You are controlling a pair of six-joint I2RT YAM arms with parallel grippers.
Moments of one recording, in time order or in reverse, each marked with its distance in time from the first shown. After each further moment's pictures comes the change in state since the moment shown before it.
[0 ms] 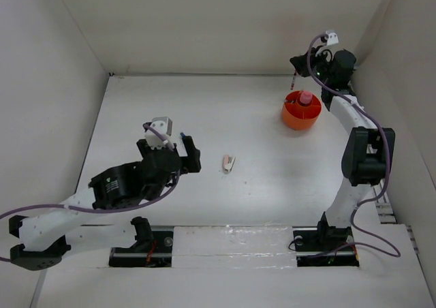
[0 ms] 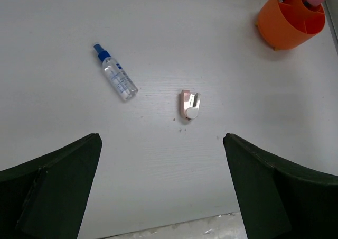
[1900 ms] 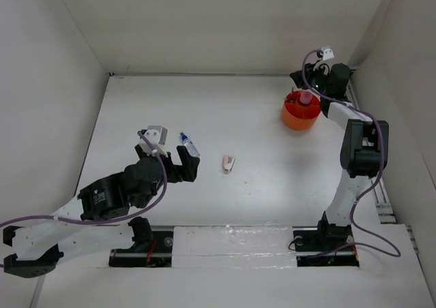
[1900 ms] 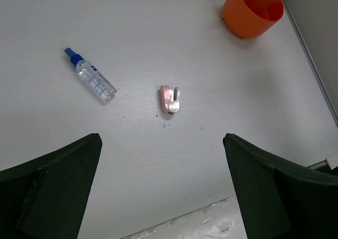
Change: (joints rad) left arm 0.000 -0.198 -0.168 0.132 0.113 0.124; right arm -0.047 0.123 -0.085 0.098 -0.029 -0.107
